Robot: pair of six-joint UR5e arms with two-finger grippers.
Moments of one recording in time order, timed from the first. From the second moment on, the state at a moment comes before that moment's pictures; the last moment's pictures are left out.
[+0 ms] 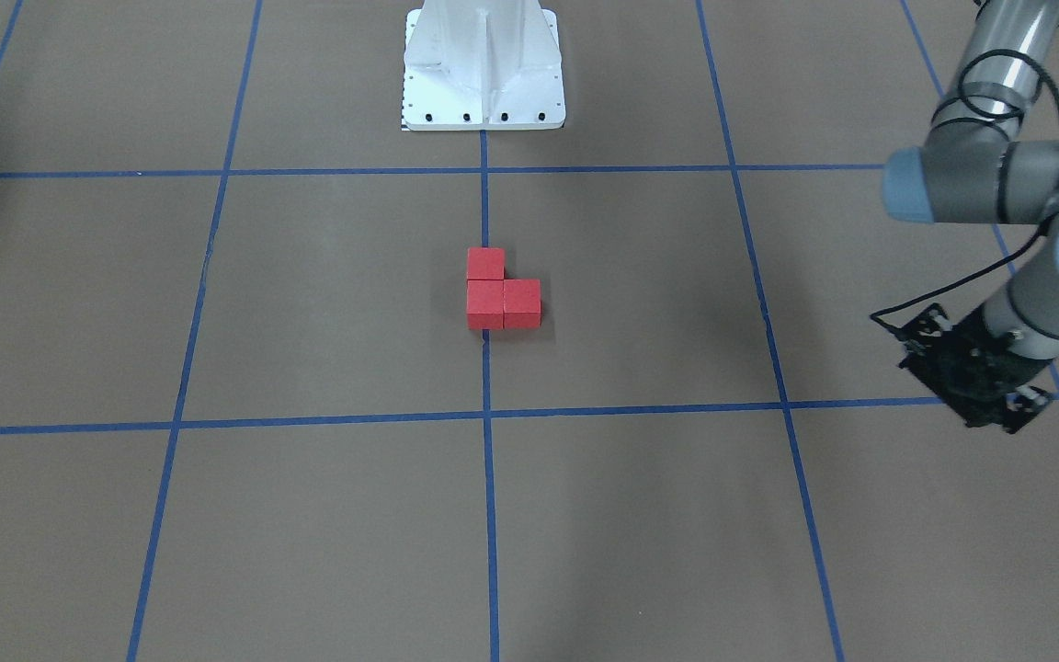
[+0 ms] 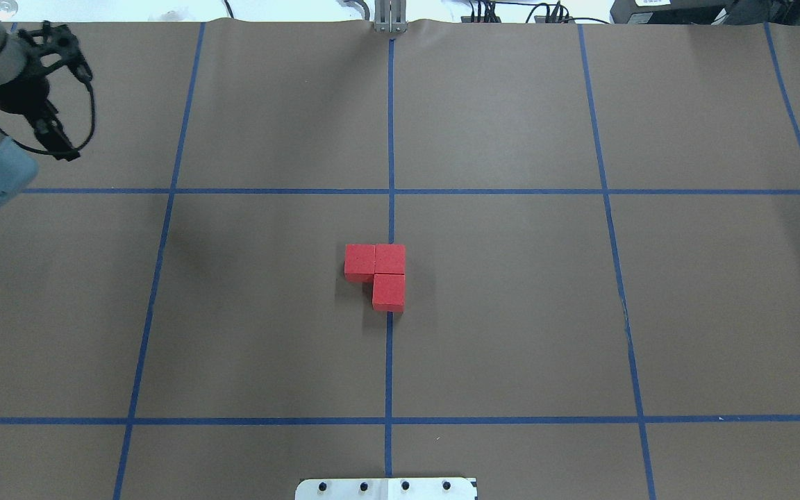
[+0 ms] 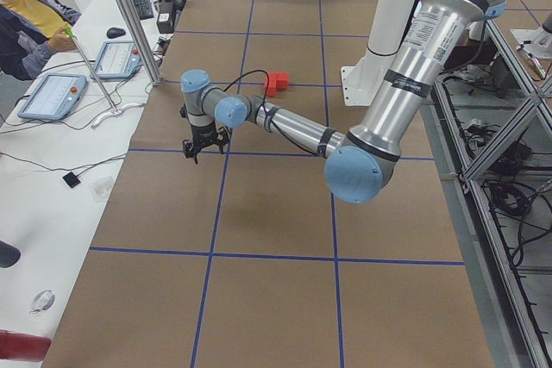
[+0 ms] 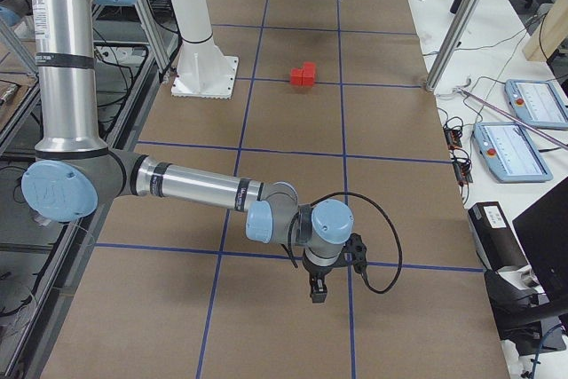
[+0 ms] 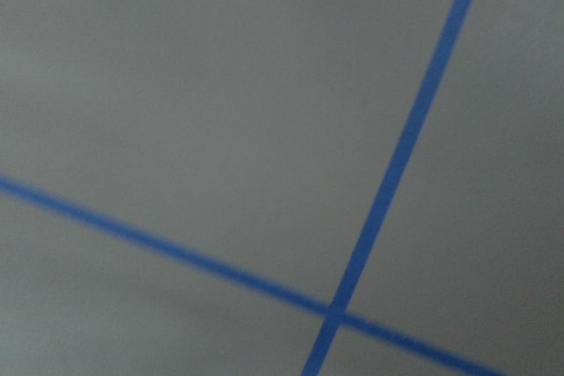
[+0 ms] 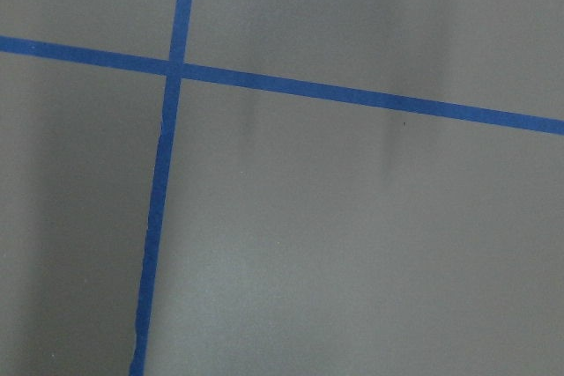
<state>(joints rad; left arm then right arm) -1.15 -1.95 -1.48 -1.64 -2.13 0.34 1.58 -1.58 1.43 -1.50 2.27 -0.18</state>
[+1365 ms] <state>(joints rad) -1.63 -1.61 -1.61 -1.53 -2.29 0.21 1.59 -1.57 1.44 -1.50 2.27 -0.18</state>
